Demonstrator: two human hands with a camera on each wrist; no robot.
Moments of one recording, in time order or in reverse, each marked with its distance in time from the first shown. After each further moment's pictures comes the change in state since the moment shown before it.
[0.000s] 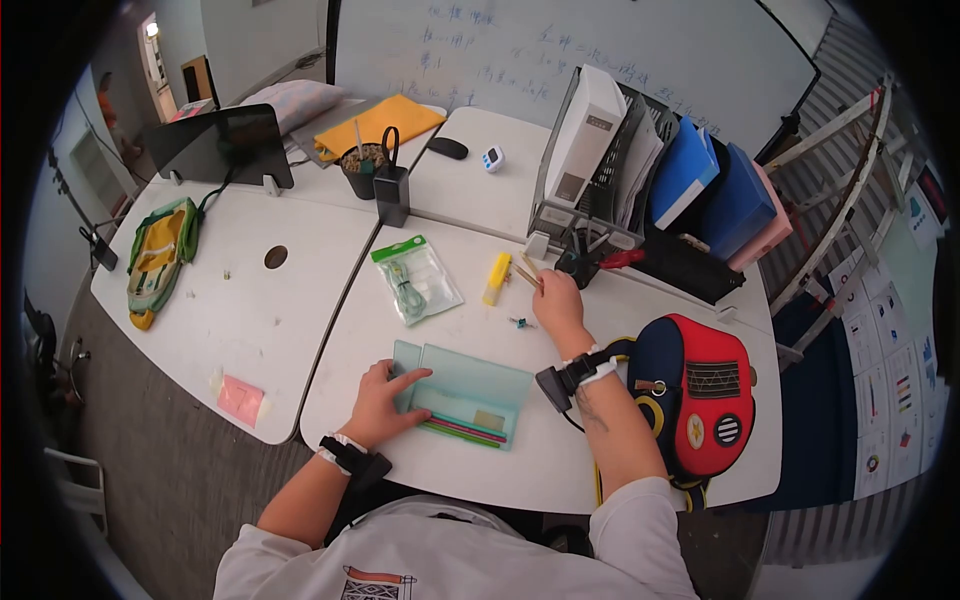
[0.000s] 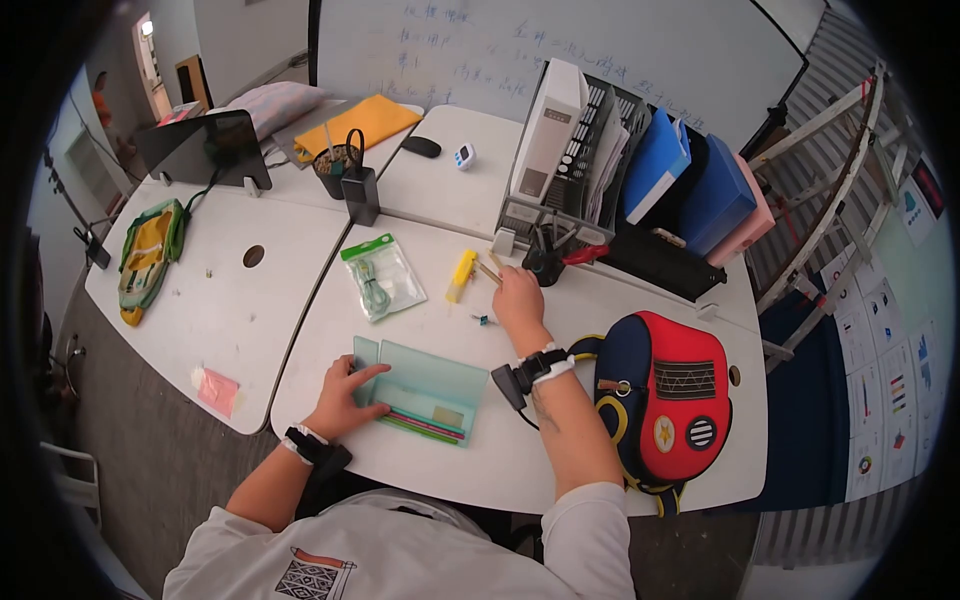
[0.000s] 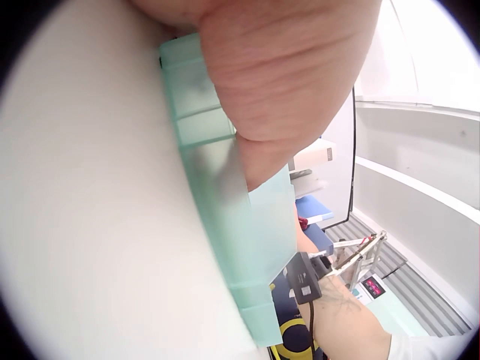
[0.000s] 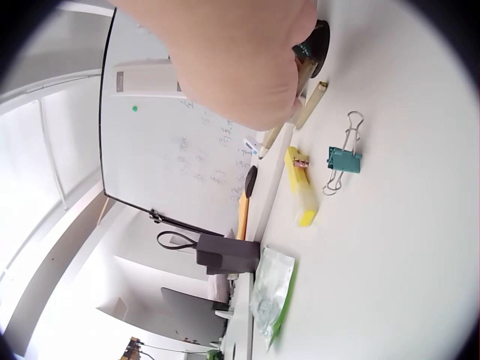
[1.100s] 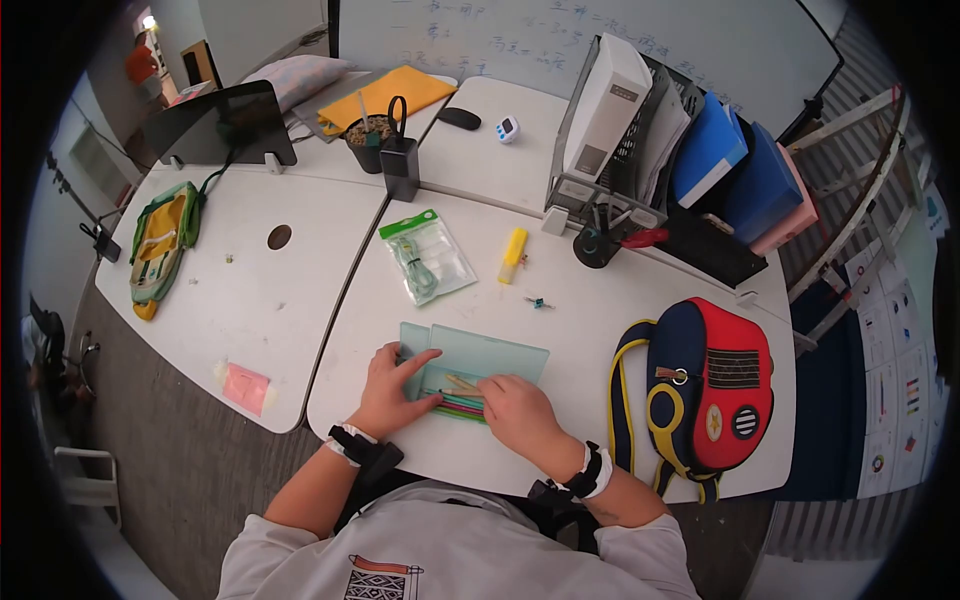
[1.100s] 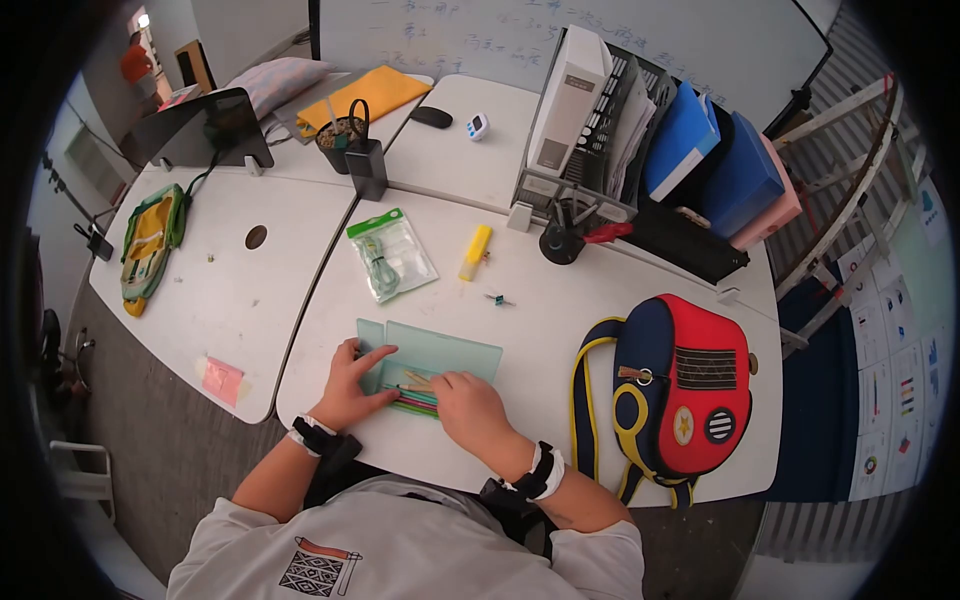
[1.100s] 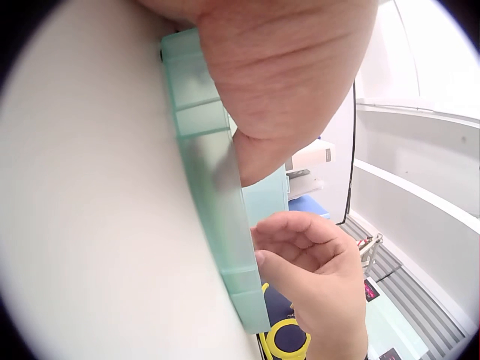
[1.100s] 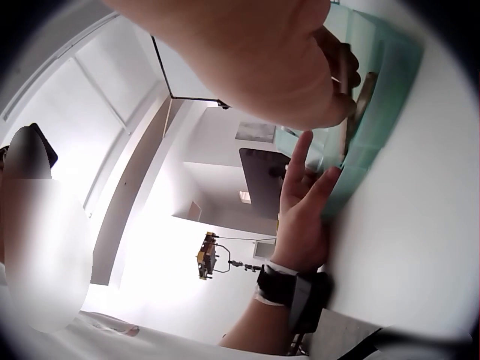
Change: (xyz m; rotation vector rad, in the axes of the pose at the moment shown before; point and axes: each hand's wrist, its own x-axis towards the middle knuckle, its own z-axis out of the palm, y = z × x) left_hand 0.000 -0.001 0.003 -0.010 0.047 -0.010; right_hand -0.159 -0.123 -0.049 0.221 -0.382 -0.283
